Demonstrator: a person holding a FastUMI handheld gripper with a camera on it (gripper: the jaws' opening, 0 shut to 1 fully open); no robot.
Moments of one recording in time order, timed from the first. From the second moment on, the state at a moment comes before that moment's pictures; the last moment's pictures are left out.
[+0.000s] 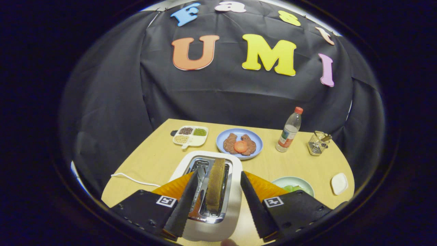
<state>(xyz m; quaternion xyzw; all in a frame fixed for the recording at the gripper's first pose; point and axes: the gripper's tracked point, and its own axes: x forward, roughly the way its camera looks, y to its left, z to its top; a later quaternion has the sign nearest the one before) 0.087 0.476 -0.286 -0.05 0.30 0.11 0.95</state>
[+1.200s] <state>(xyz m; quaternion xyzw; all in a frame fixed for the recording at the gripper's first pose) 0.113 0.347 -0.174 0.04 0.24 0.11 0.96</state>
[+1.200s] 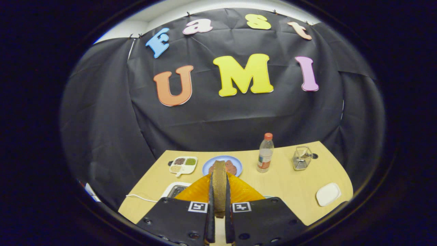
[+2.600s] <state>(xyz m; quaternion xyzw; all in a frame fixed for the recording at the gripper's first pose) 0.117 0.236 -0.344 0.06 0.34 0.06 0.94</state>
